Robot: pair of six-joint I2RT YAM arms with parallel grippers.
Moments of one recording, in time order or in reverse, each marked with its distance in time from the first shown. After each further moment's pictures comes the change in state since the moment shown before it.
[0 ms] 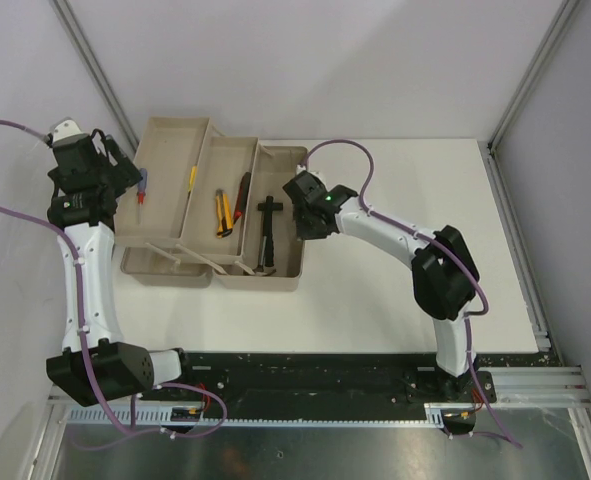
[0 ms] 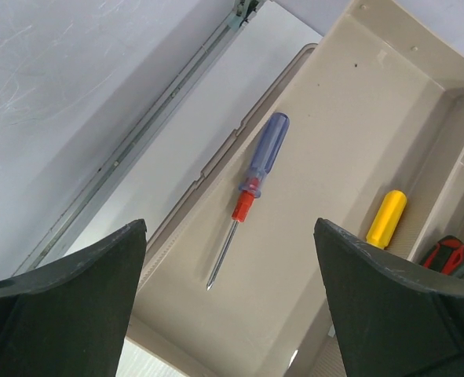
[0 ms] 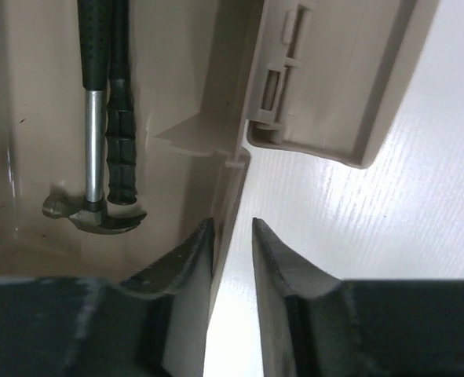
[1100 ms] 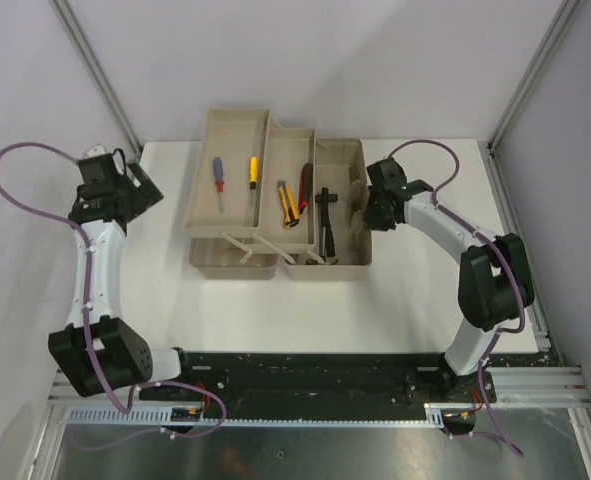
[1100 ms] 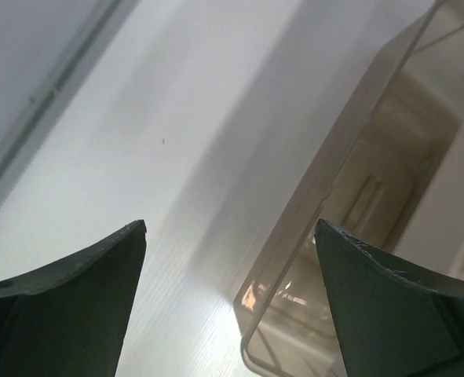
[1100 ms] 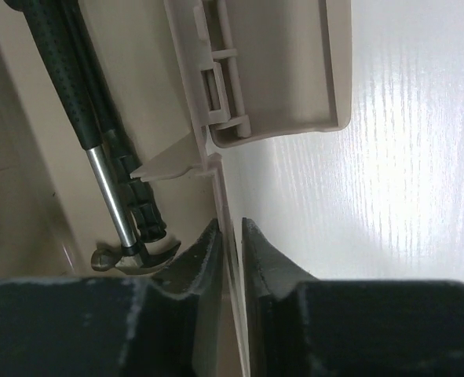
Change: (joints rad) left arm 0.003 0.043 -0.160 0.038 0.129 -0.056; right arm -0.386 -0.233 -0.335 0.099 -0.098 -0.002
